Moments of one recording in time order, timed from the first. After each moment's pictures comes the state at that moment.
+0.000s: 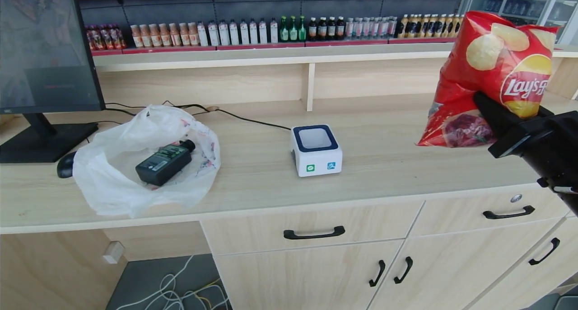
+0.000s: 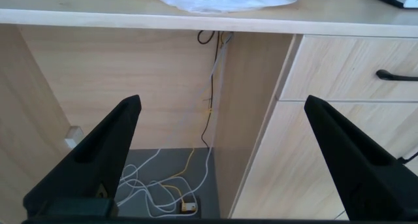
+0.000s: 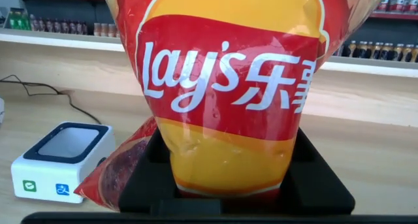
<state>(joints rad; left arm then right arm) 0.00 0.00 0.00 0.00 0.00 0.00 0.16 1.52 -0.45 -1.49 0.09 -0.09</state>
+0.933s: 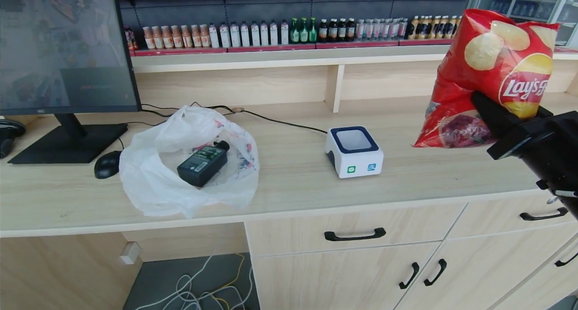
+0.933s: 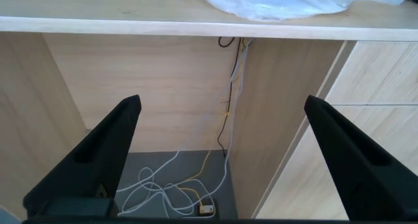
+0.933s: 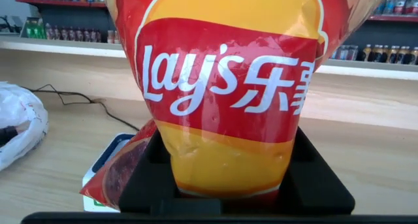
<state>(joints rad) 0.00 0.00 0.00 0.00 0.00 0.00 0.20 1.52 -0.44 -1.51 0.10 -0.08</state>
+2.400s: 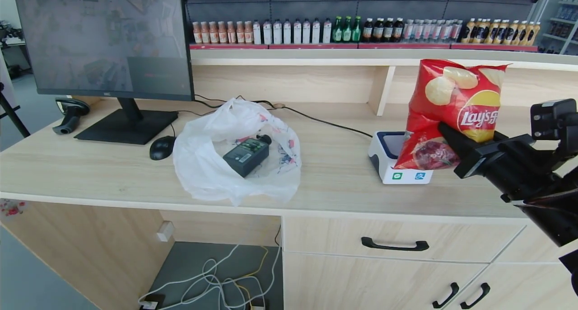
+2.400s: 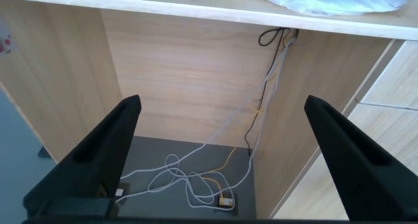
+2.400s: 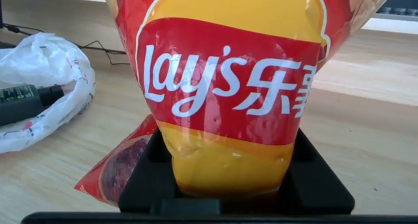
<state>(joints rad) 0.00 0.00 0.00 0.00 0.00 0.00 0.20 1.65 -0.43 -1.51 0.09 -0.09</state>
